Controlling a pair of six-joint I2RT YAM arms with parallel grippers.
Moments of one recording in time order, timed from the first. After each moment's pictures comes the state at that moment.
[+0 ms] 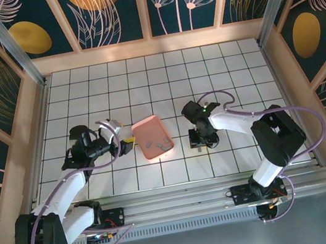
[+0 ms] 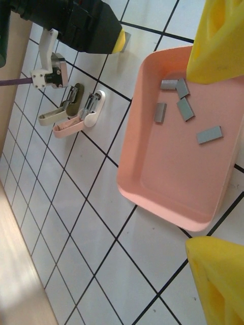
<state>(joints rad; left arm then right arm) -0.18 1.05 0.42 0.15 0.77 0.31 0.66 1.62 0.94 -0.78 -0.11 0.67</state>
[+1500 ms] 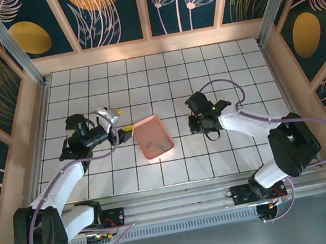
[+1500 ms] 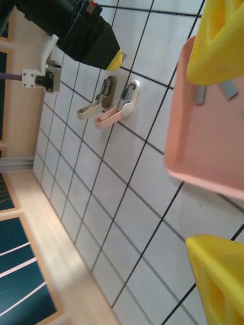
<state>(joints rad) -0.18 1.14 0.59 0.19 0.80 0.33 0.62 1.47 0.92 -0.58 0.07 0.65</state>
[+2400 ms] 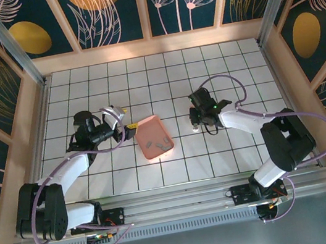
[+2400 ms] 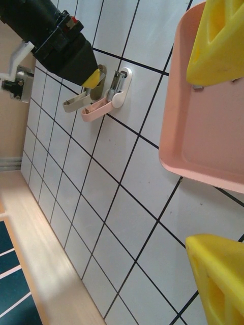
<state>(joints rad) -0.21 1.29 0.57 0.32 0.77 0.34 0.55 1.54 0.88 -0.35 0.12 0.56</state>
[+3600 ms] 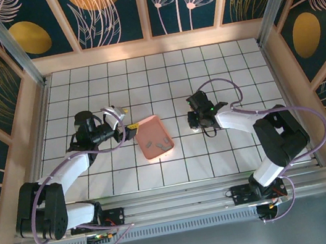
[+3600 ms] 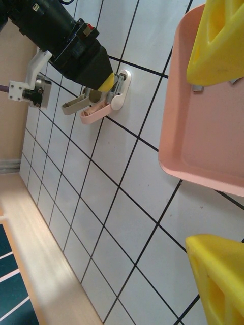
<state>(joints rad) -0.22 1.30 0.57 0.32 0.77 0.34 0.56 1.59 0.87 -0.30 0.09 0.56</state>
